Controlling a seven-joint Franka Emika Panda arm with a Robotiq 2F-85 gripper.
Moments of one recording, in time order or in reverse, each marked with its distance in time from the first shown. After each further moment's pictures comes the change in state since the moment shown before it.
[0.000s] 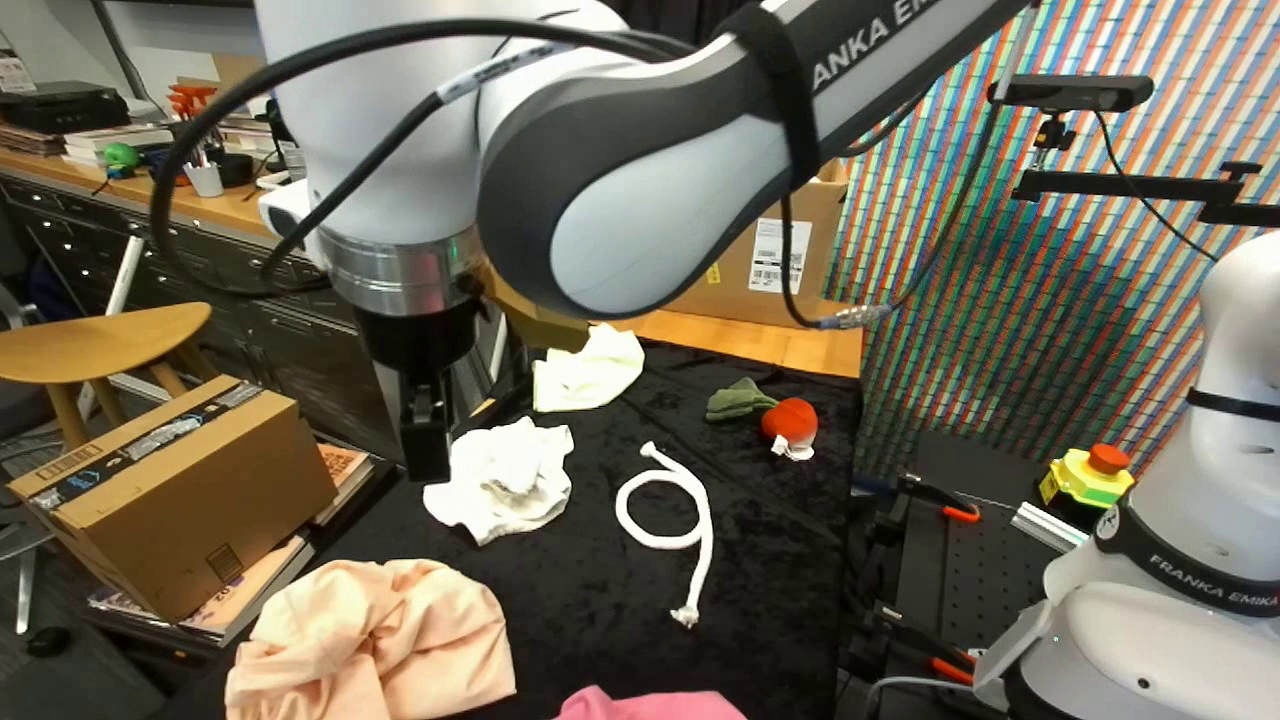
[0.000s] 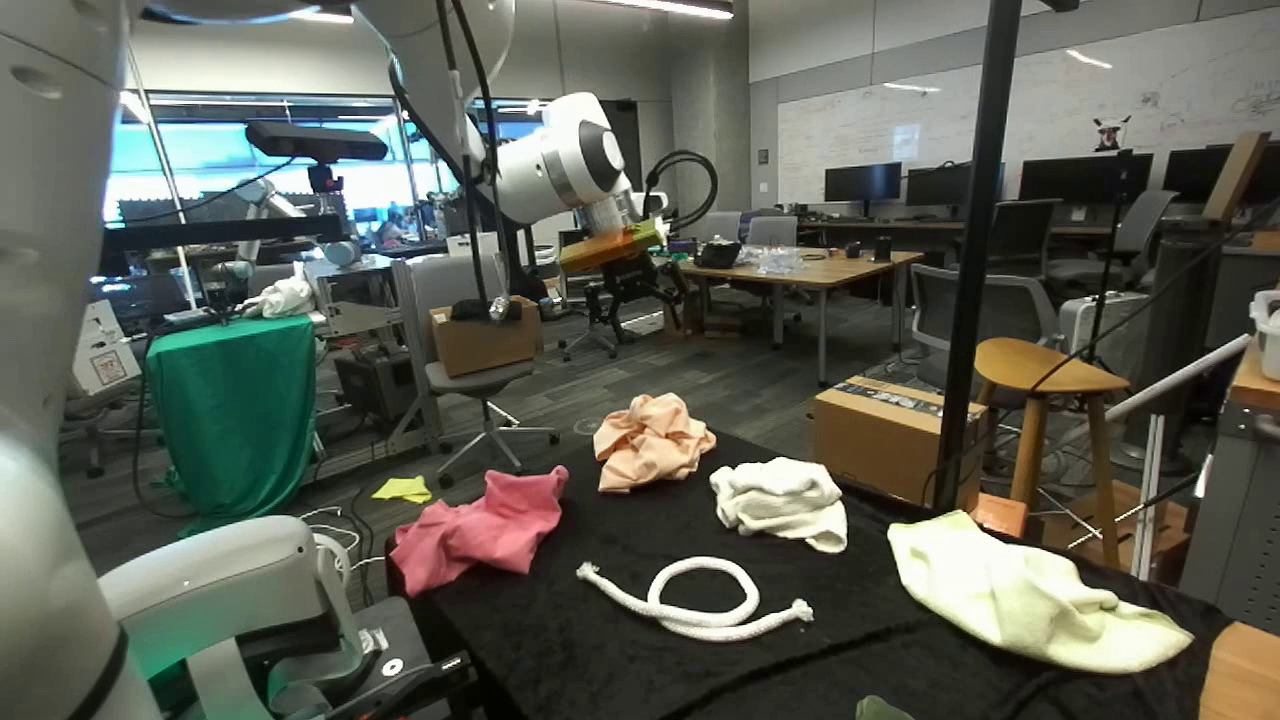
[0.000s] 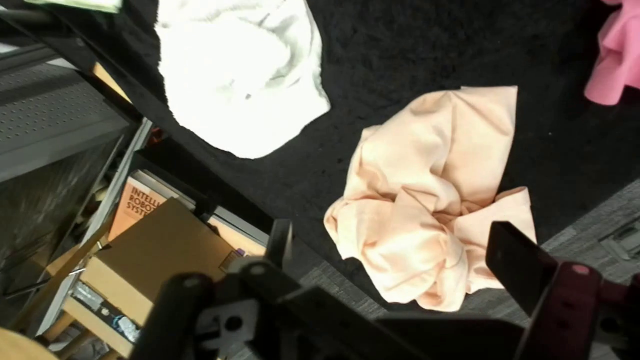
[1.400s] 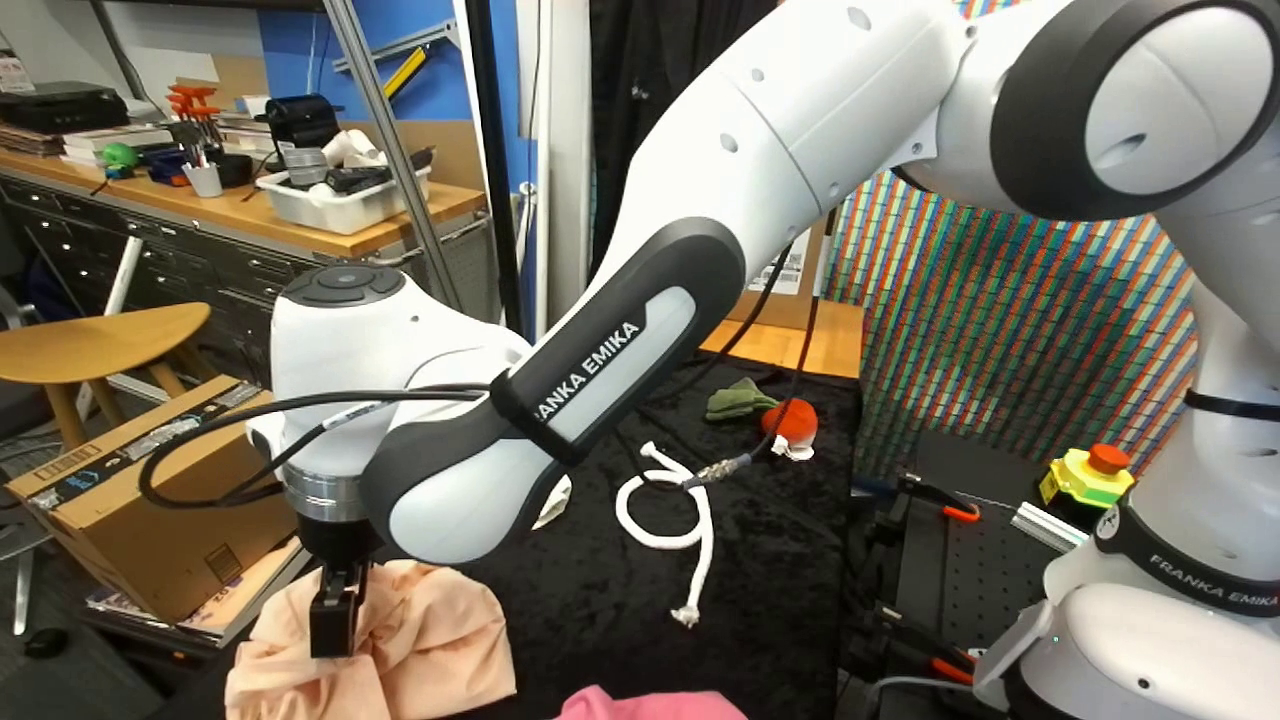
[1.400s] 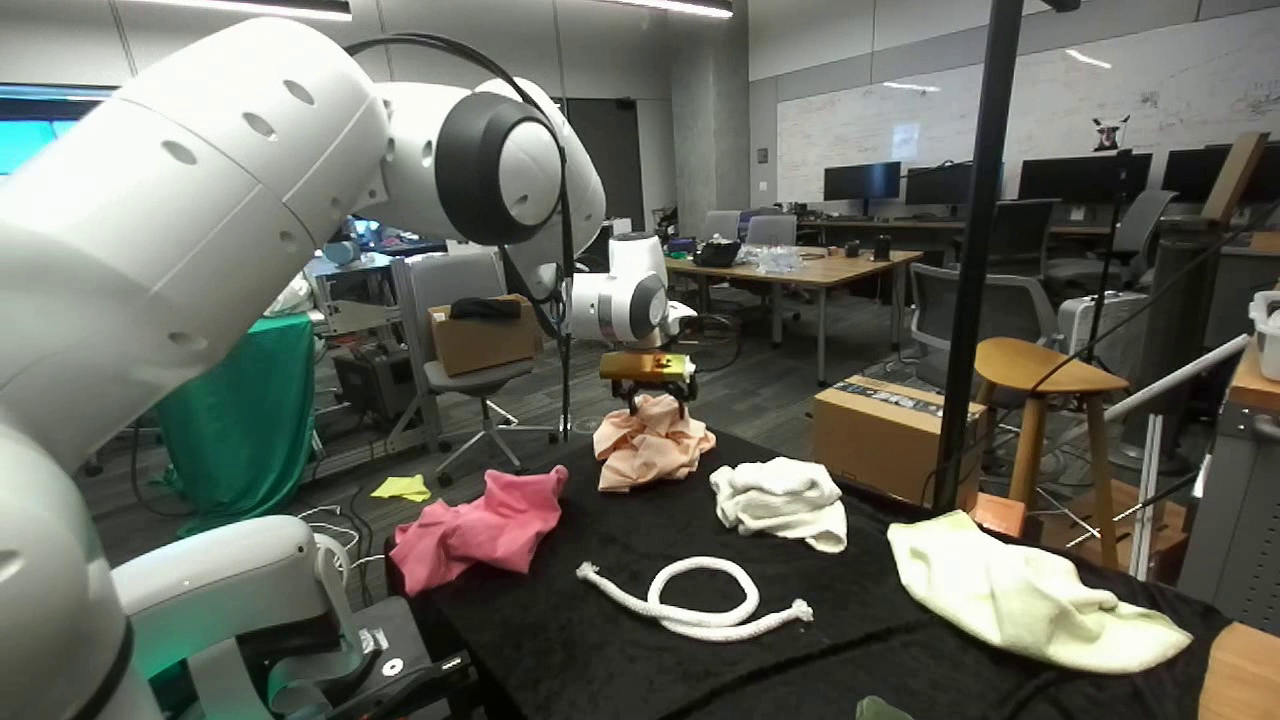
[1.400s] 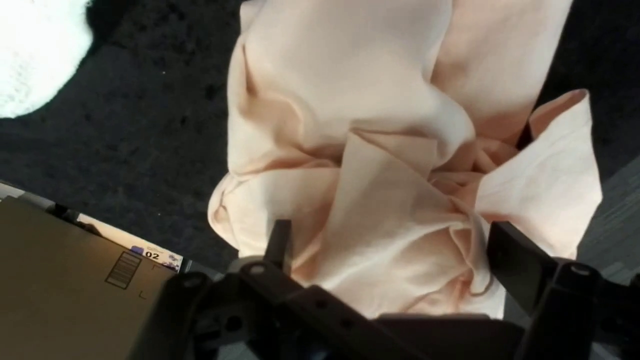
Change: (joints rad) arm 0.084 0.522 -0.085 0.344 0.222 0.301 -0.092
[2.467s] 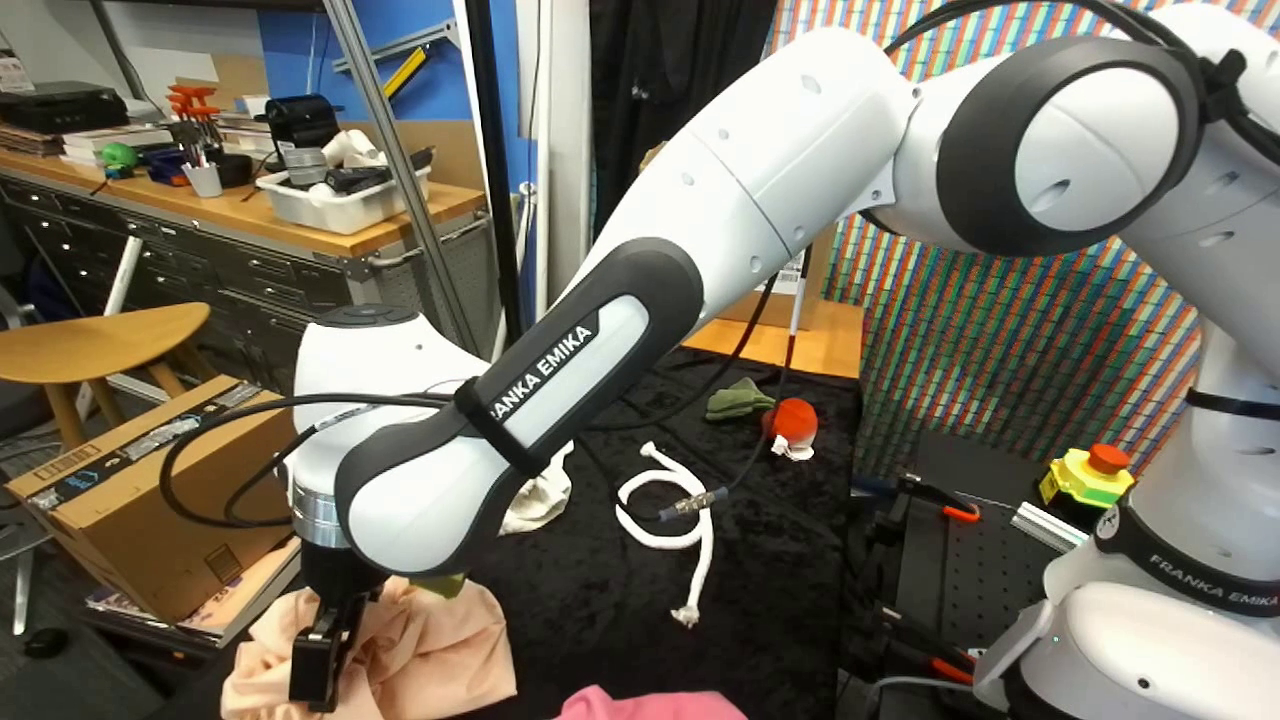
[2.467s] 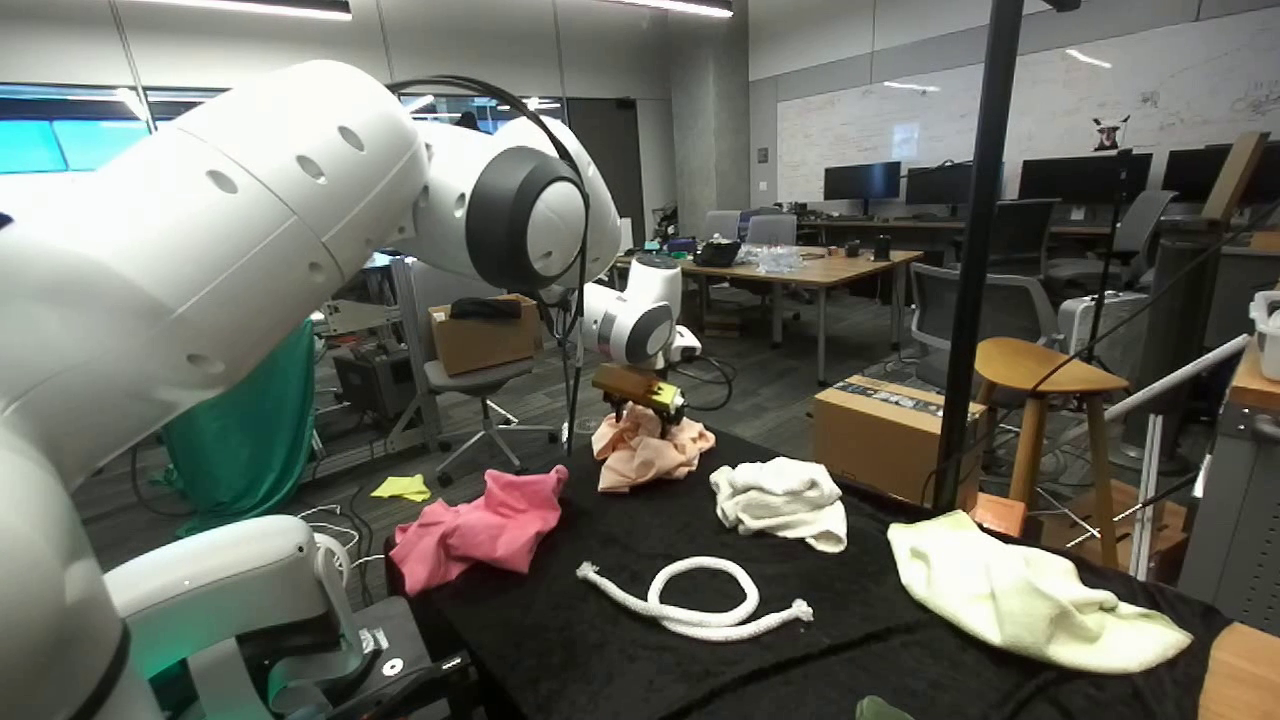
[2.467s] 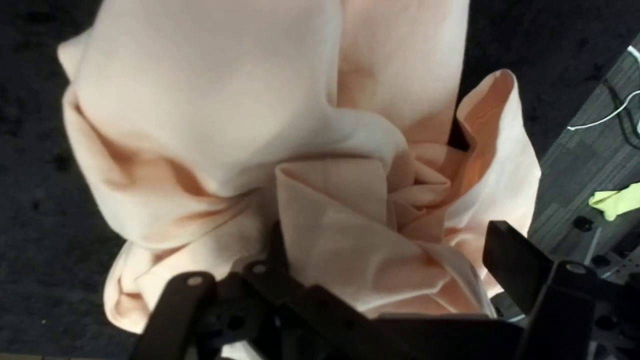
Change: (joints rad) arm -0.058 0.101 0.097 0.066 0.205 -0.013 -0.037
